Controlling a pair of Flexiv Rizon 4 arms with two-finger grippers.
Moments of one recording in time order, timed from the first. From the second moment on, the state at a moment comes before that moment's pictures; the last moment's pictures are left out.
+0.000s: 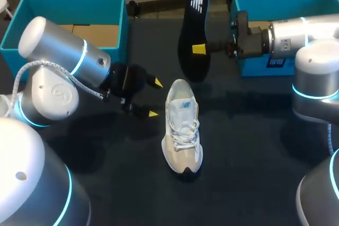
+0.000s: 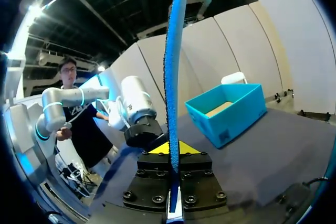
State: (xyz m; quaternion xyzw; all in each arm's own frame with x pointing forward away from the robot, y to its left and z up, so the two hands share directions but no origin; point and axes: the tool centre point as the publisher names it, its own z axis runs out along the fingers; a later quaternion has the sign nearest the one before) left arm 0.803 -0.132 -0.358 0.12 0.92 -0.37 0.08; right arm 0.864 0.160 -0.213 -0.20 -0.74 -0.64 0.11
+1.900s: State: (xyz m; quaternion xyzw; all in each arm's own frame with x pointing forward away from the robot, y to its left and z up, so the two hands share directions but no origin) left arm 0.803 -0.130 -0.360 0.09 0.92 -0.38 0.08; right arm 0.836 0.196 -0.300 -0.15 -0.75 -0.63 0.16
